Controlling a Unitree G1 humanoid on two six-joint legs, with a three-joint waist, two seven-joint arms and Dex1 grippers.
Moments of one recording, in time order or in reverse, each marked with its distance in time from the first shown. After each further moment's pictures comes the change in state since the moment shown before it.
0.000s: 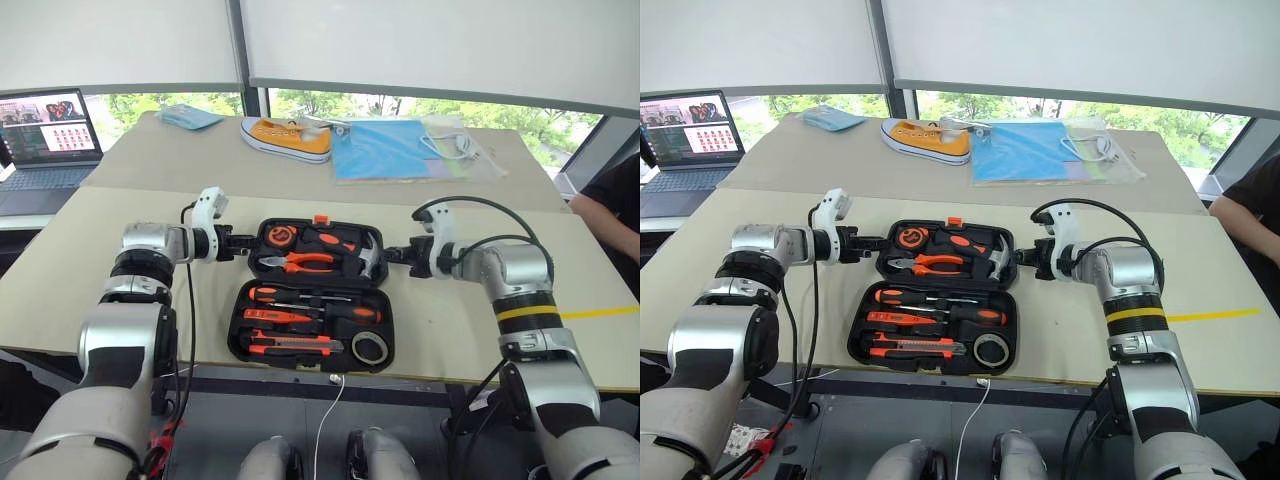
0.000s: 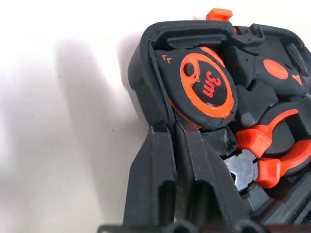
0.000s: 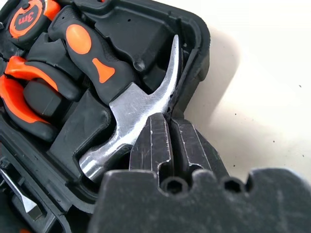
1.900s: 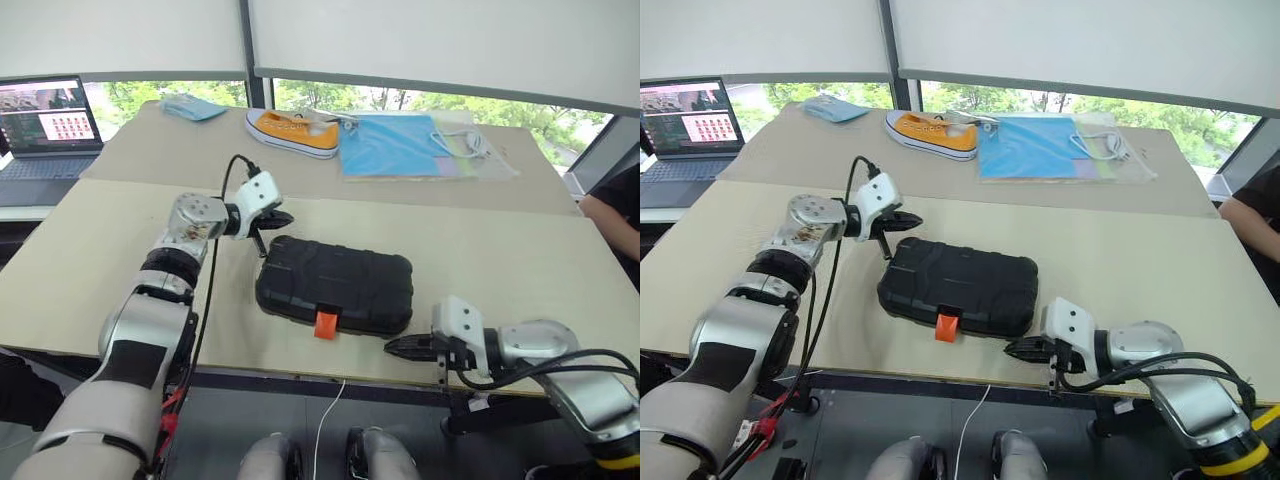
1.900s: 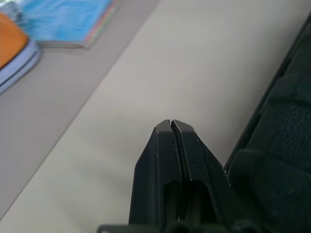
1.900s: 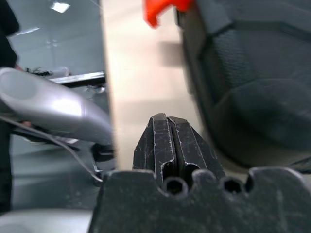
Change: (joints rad) left arm -0.068 -0.072 -0.266 0.105 0.272 -0.965 -0.092; right arm 0.693 -0.391 0.174 -0.803 0.008 -0.552 0.318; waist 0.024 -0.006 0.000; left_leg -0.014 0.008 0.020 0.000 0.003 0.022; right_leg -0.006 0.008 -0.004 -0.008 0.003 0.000
